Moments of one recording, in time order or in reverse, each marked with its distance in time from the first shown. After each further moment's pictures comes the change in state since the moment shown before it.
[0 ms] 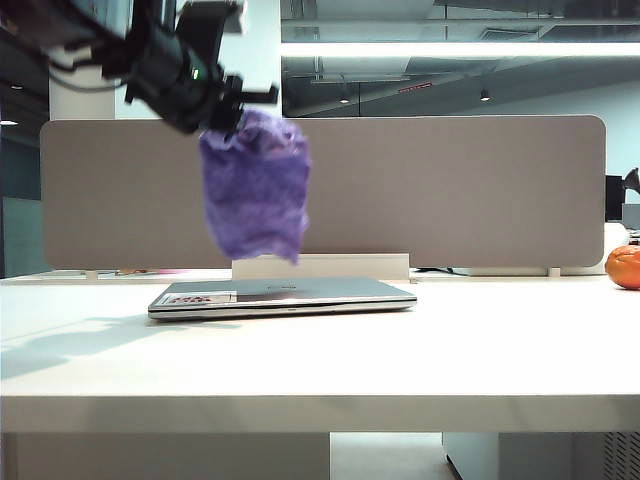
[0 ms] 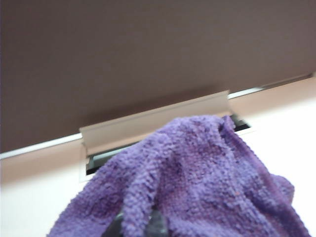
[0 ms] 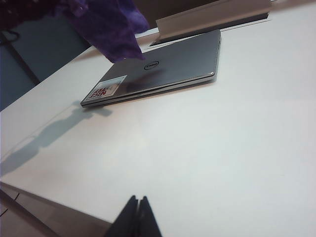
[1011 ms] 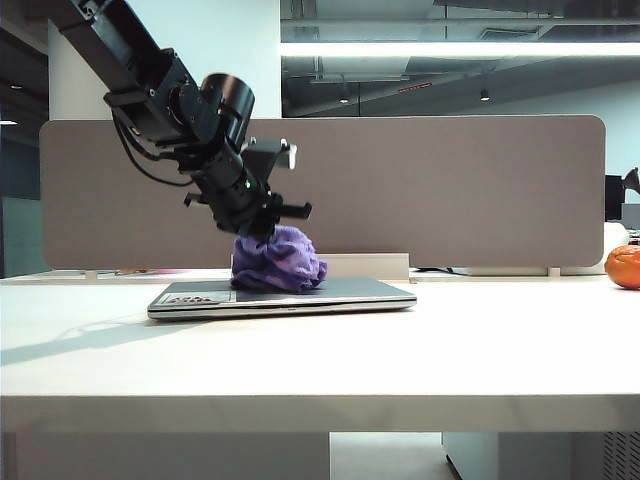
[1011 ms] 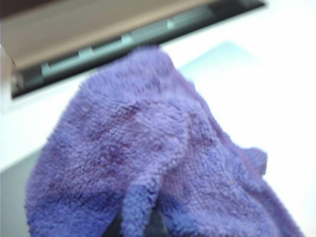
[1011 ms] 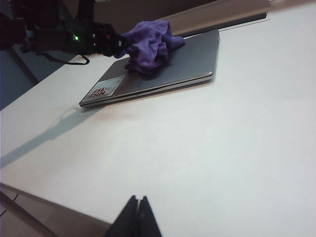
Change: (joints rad) left arm 0.032 0.464 0.510 -0.460 0.053 0.002; right arm 0.000 0.000 0.000 0.000 0.004 0.000
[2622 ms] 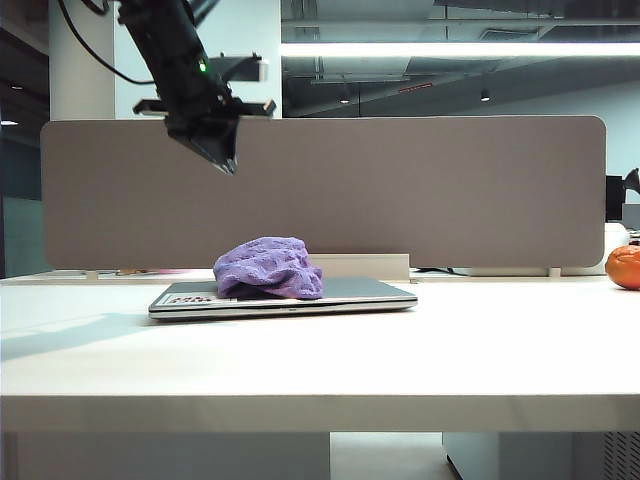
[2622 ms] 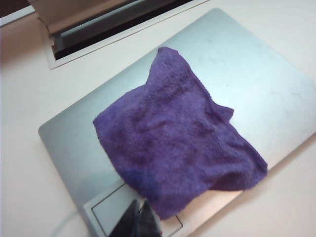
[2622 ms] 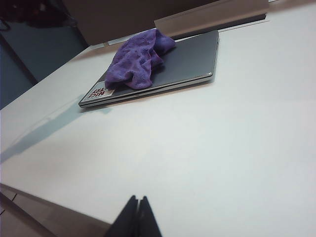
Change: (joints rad) left arm 0.001 -0.340 0.006 -0.541 -0.001 -0.003; right arm 0.000 0.000 0.000 0.000 0.004 -0.004
